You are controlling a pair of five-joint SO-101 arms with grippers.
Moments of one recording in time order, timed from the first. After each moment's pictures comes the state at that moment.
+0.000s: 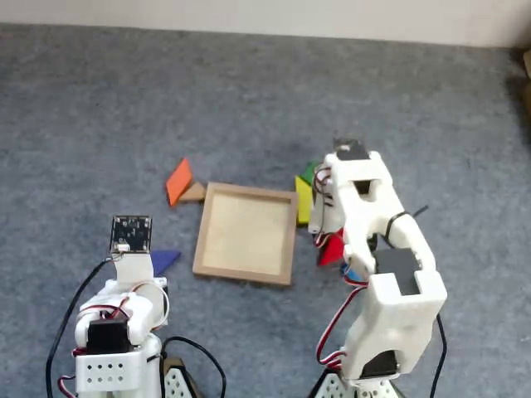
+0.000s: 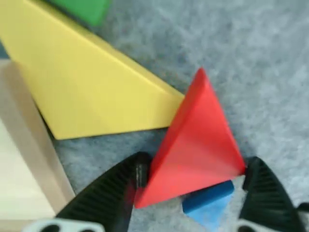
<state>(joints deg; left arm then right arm) -10.4 -101.8 96.0 77.0 2.9 -11.3 18.4 14.5 72.1 -9.2</state>
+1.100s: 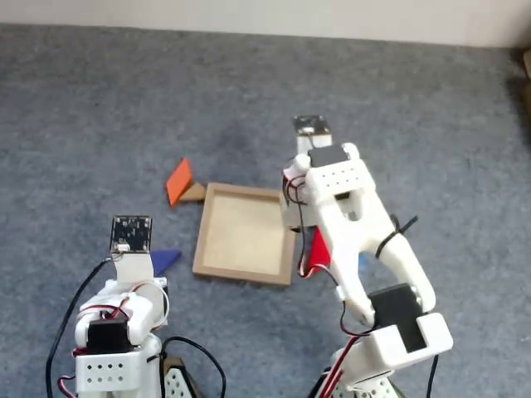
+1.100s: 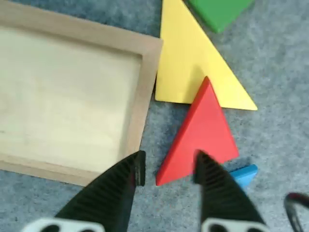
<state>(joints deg) -10.4 -101.8 96.0 77.0 2.9 -22.2 1.8 14.6 77.1 -6.6</state>
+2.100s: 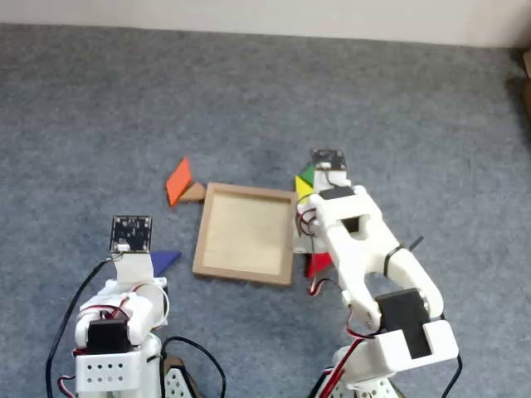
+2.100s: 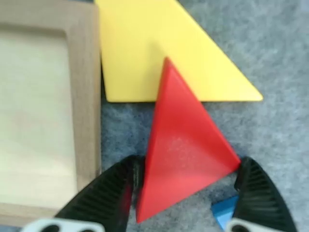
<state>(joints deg) -10.4 -101.8 96.0 77.0 2.9 -19.1 0.4 37.8 54.1 -9.7</state>
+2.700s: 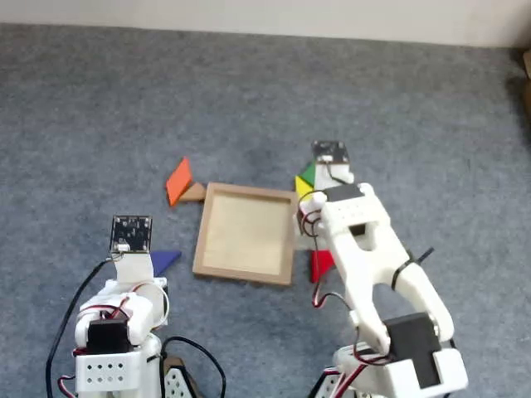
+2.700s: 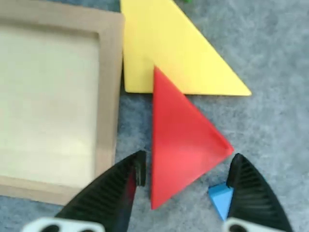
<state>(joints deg) -10.4 -101.8 96.0 77.0 2.9 -19.5 -9.0 37.8 59.6 -8.1</state>
